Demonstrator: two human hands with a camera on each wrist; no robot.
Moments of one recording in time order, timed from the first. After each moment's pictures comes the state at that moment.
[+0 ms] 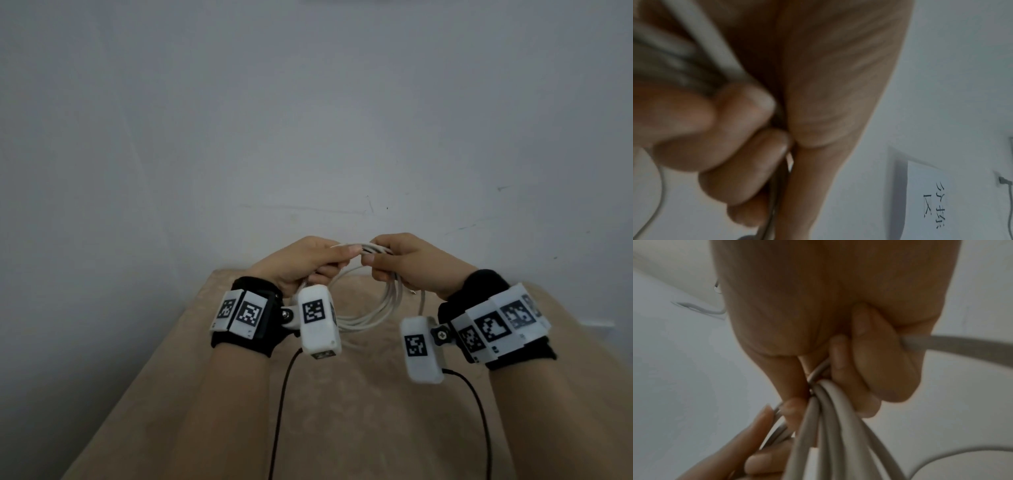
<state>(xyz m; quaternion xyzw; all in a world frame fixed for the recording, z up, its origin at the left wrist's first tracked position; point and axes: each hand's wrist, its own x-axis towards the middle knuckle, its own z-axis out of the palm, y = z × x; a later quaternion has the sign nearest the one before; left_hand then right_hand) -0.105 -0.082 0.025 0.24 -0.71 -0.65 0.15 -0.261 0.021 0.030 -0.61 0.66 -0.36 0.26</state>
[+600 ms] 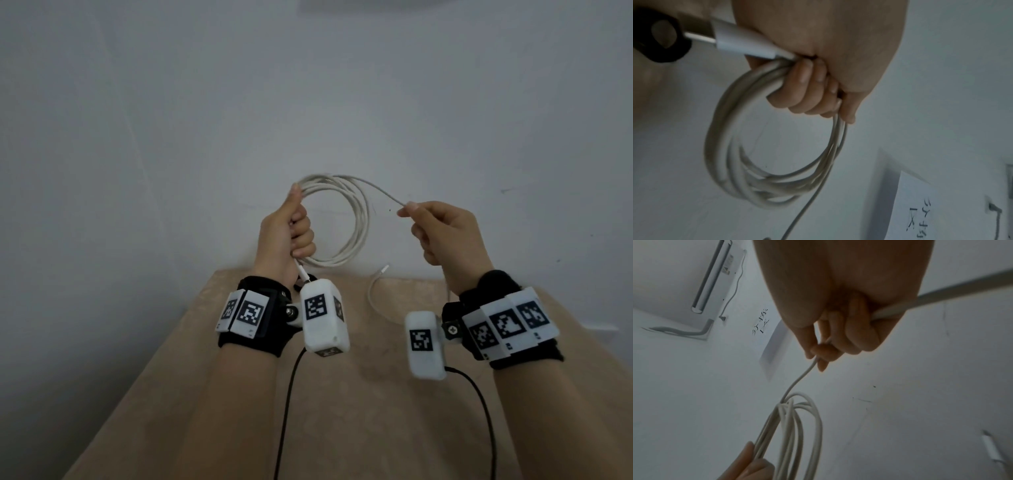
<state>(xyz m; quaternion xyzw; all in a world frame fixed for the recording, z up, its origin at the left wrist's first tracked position) -0.106 -0.098 0.030 0.20 -0.45 -0.74 0.47 -0.279 0.019 0.029 -0.42 0.58 -0.68 0.17</state>
